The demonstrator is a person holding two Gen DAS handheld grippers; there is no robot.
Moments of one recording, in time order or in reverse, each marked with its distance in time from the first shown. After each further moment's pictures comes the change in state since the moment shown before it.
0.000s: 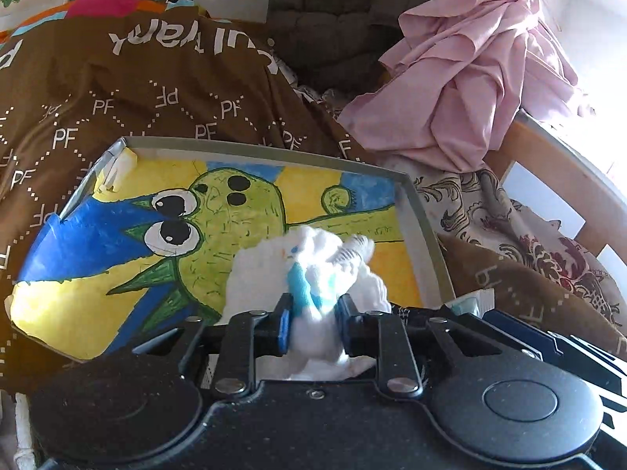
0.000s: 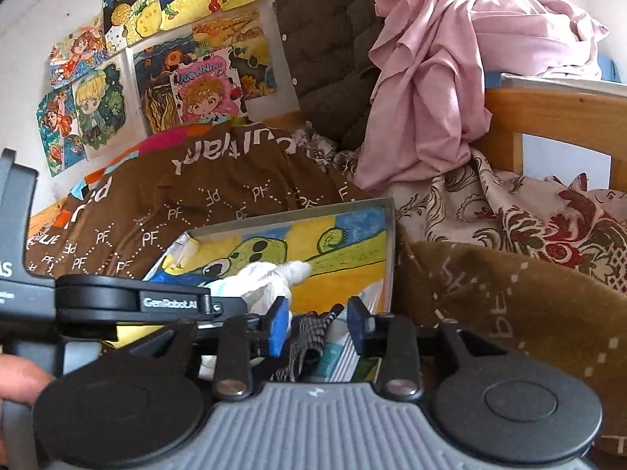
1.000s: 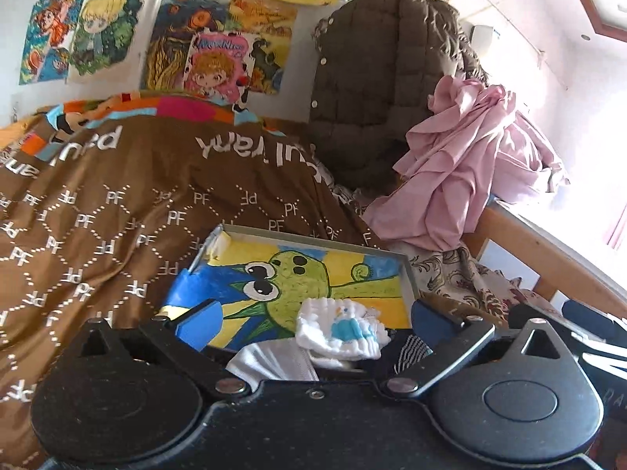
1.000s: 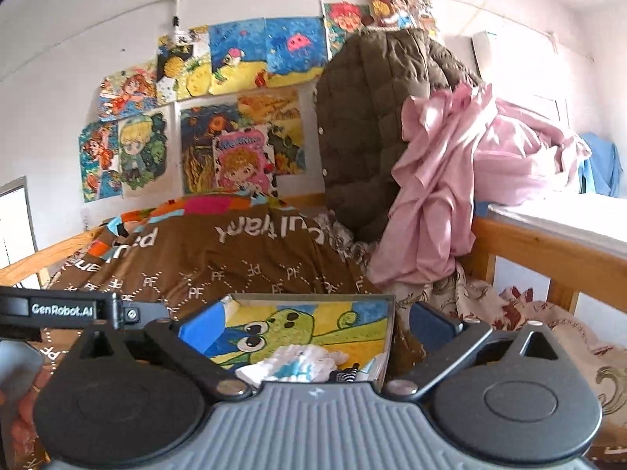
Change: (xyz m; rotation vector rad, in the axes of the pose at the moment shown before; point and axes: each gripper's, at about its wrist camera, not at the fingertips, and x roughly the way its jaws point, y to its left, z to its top) left arm -0.207 -0.005 -0.023 -0.009 -0.249 0.112; right arm -0.154 0.049 0.029 -0.130 -0.219 0.011
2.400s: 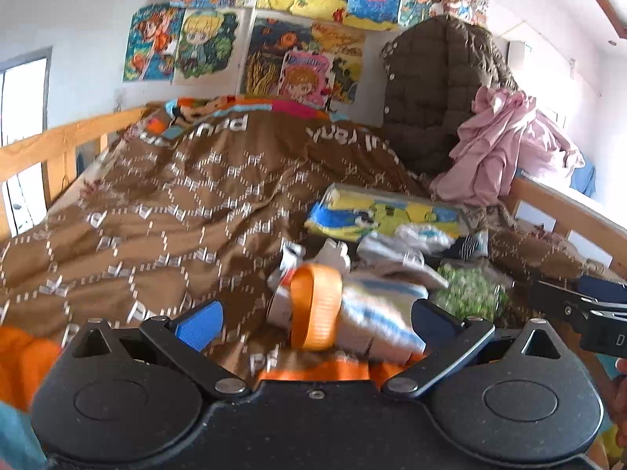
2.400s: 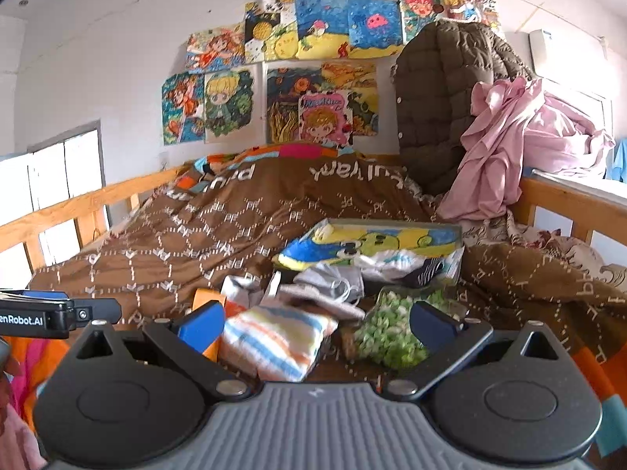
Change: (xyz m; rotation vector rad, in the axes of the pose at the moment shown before) left arm -0.227 0.082 -0.158 -0.028 -0.038 0.183; right arm -0.157 0.106 -0.095 -0.111 0.116 0.137
